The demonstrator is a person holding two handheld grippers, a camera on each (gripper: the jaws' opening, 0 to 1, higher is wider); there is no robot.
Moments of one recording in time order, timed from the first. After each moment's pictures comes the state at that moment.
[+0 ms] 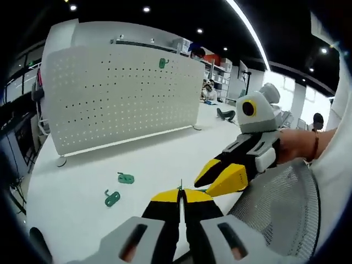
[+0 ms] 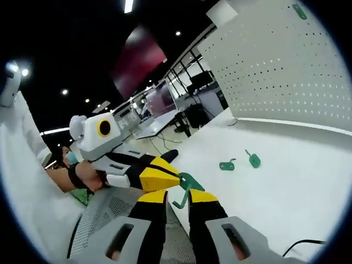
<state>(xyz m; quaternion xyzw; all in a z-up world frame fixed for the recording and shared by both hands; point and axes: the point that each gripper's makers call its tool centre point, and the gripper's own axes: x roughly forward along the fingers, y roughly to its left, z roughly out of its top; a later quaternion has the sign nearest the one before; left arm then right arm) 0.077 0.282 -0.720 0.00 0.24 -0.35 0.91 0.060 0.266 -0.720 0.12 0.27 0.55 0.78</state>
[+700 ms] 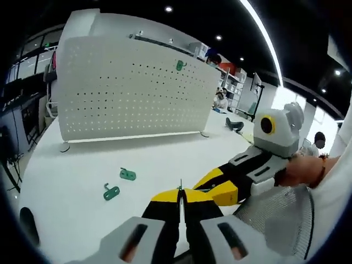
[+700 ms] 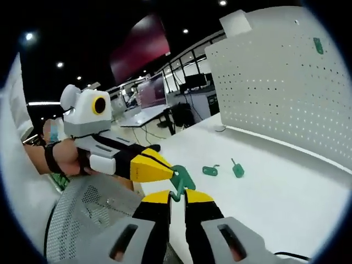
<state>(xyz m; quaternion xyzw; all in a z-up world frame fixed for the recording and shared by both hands) 0.082 0.282 -0.716 -0.06 0.25 -0.31 0.91 0.072 0.268 -0.729 0.00 0.24 0.50 0.83</state>
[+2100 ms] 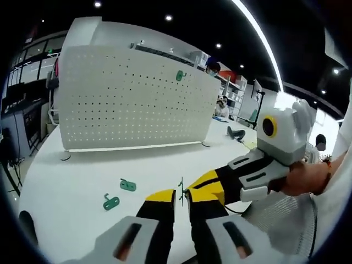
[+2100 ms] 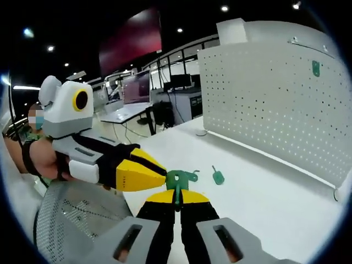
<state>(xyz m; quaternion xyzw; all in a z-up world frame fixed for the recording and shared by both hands) 0.089 0.277 -0.701 -0.06 0.20 -0.31 0.93 0.095 0.260 -0.719 -0.05 0.22 0.43 0.87</state>
